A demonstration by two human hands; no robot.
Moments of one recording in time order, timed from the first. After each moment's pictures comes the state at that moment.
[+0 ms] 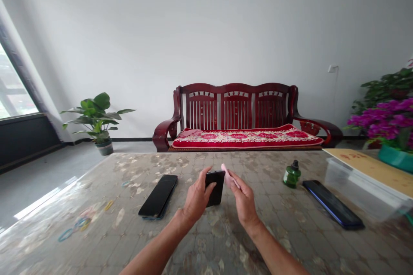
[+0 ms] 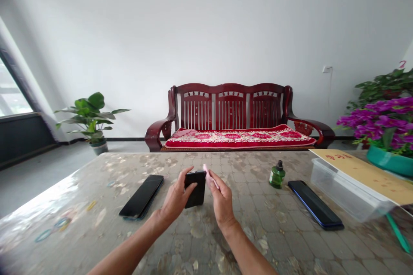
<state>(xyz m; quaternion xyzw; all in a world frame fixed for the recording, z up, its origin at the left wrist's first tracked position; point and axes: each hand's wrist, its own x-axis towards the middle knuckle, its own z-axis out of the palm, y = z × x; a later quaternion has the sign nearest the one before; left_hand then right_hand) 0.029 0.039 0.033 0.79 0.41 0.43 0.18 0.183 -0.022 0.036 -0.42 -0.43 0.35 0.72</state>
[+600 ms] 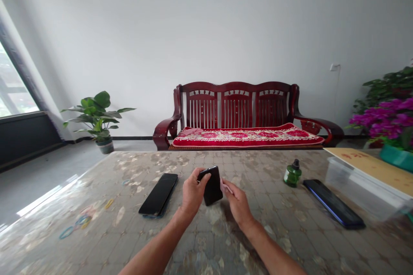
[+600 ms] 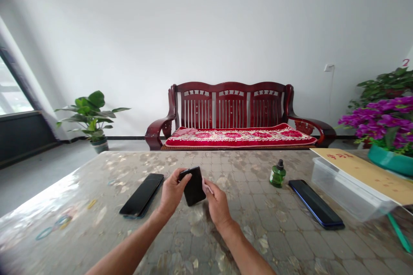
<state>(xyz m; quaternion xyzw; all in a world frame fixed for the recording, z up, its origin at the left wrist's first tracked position) 0.031 0.050 0.034 0.68 0.46 0.52 0.24 0.184 -0.009 -0.008 -0.46 -0.51 0.34 0.64</state>
